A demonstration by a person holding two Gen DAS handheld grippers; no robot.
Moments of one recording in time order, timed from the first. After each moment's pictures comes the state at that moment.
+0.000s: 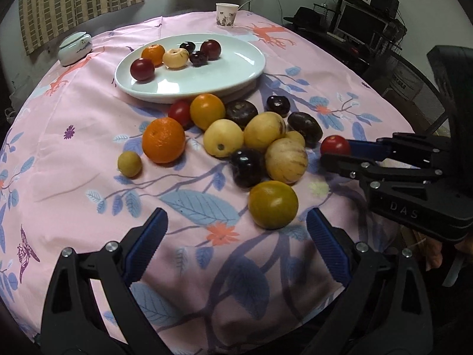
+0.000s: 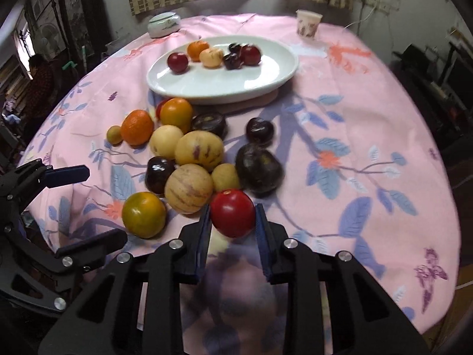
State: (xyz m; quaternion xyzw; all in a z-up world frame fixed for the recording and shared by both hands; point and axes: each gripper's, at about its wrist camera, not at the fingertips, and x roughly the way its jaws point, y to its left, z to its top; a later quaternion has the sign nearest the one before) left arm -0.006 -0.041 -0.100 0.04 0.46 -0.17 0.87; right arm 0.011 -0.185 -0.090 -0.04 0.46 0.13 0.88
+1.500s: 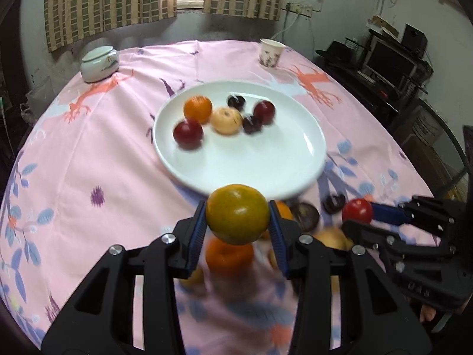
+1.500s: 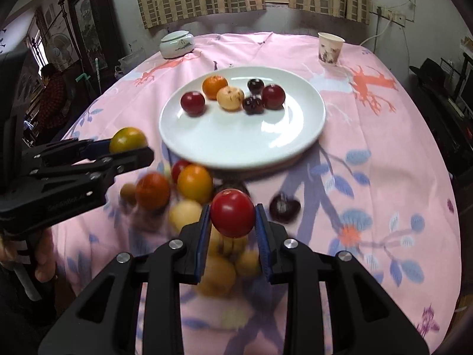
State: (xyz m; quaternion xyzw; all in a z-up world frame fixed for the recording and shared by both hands) left arm 0.111 0.000 -0.055 0.00 0.42 -0.11 0.90; right arm 0.087 -0.158 -0.060 -0.02 0.44 0.18 0.88
